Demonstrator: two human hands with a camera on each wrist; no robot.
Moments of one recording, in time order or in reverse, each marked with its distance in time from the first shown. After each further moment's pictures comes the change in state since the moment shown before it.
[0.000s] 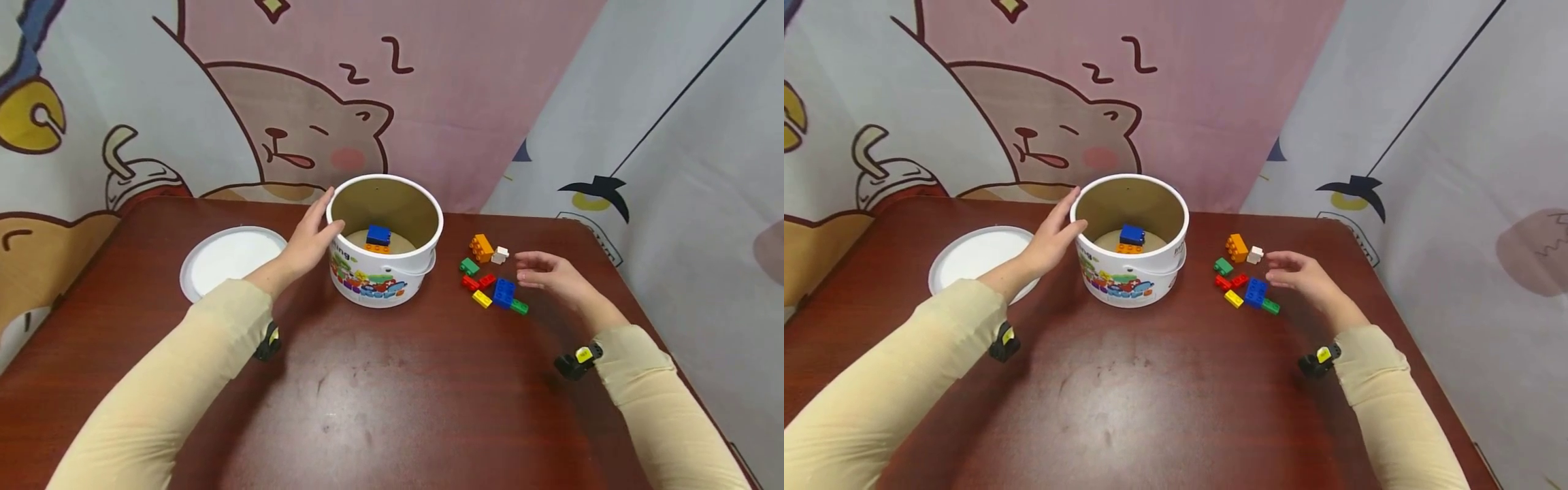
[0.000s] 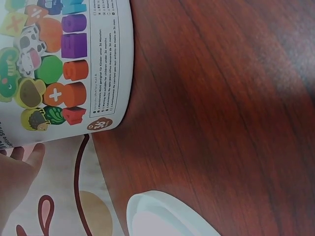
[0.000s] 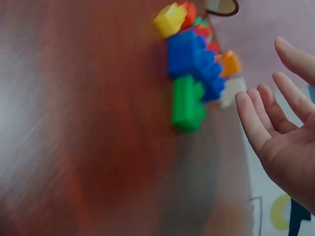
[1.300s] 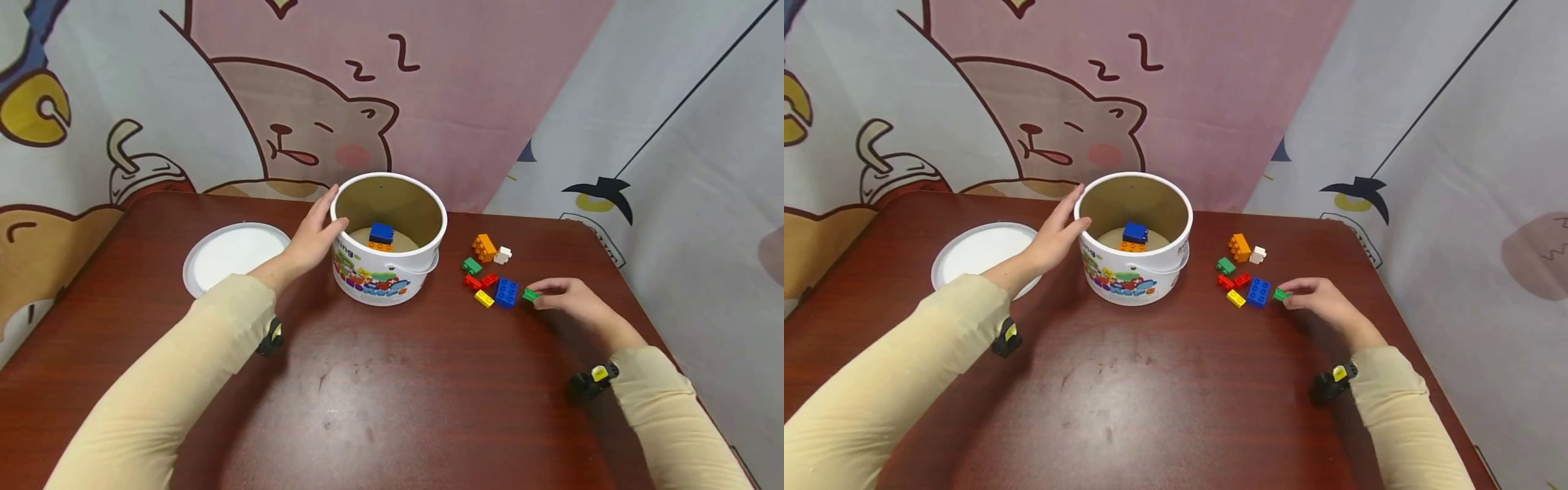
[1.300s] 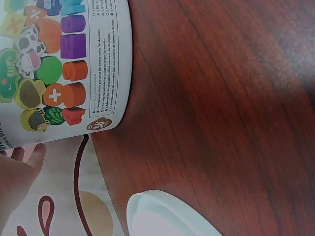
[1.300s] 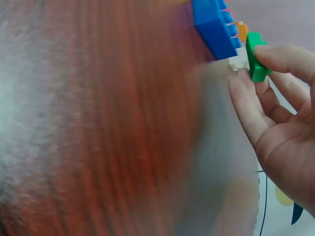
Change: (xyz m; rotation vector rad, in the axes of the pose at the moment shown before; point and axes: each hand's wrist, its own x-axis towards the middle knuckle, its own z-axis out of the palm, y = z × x) left_hand 0.001 0.000 0.000 0.003 -0.005 0.006; right_hand -0.021 0.026 -0.011 -0.272 -0.026 0.099
